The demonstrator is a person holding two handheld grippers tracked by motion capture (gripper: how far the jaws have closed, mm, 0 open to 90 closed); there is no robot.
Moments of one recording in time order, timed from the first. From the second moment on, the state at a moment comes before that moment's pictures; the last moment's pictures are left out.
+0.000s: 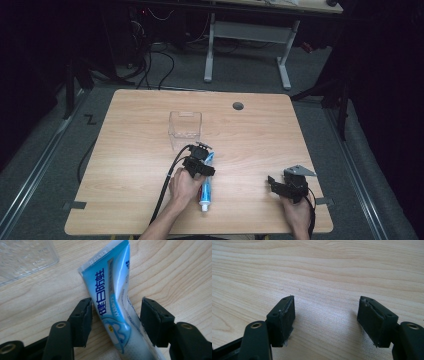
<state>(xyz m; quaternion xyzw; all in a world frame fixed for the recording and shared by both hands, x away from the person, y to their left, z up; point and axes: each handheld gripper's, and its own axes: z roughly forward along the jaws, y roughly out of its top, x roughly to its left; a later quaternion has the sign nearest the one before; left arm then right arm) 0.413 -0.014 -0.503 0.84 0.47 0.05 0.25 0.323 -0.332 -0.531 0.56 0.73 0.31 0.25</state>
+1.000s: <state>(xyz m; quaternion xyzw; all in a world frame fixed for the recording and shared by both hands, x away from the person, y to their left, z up) 0.408 -0.031 -0.497 0.88 0.40 0.06 0.23 0.323 -0.332 -0.531 0.56 0.73 0.31 0.25</state>
